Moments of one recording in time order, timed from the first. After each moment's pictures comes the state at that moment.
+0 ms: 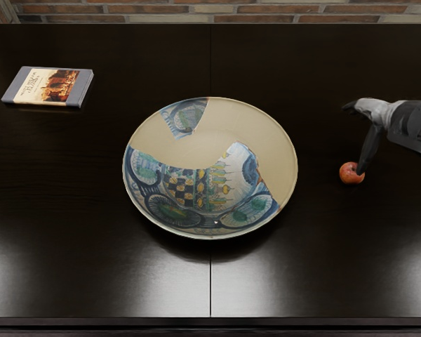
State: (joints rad) left arm -0.04 0.00 0.39 -0.17 -0.08 -0.03 0.05; right arm 1.49 -0.78 -0.30 1.50 -0.62 -0.21 -0.61
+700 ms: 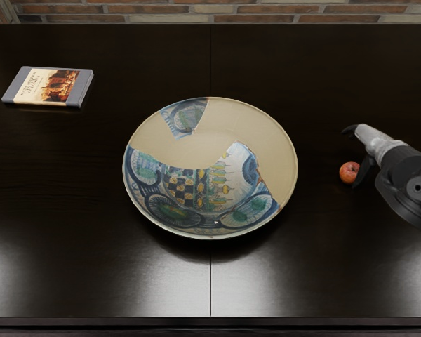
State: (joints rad) left arm -0.04 0.00 0.39 -0.17 -0.08 -0.03 0.05; right arm 1.27 -0.74 -0.30 1.56 -0.84 -0.54 -0.61
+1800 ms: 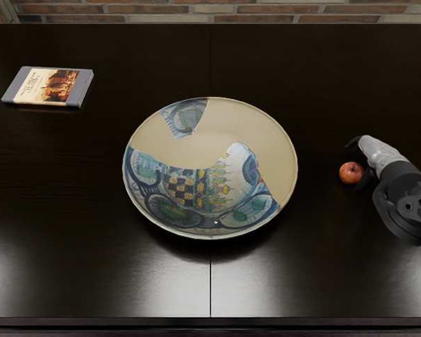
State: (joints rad) left arm -0.06 0.00 0.40 -0.17 -0.08 -0.03 0.05; right arm 1.18 -0.70 -0.30 1.49 -0.90 -0.61 -0.61
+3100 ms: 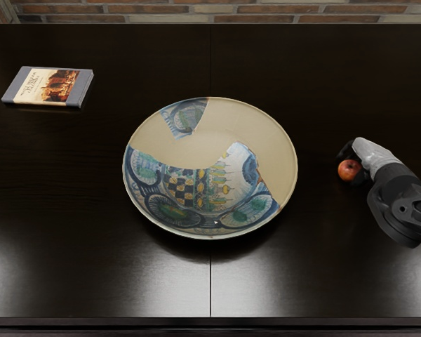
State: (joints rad) left arm -0.06 0.00 0.40 -0.17 -0.08 -0.03 0.05; right arm 1.17 -0.68 -0.30 1.49 -0.91 -0.61 -0.61
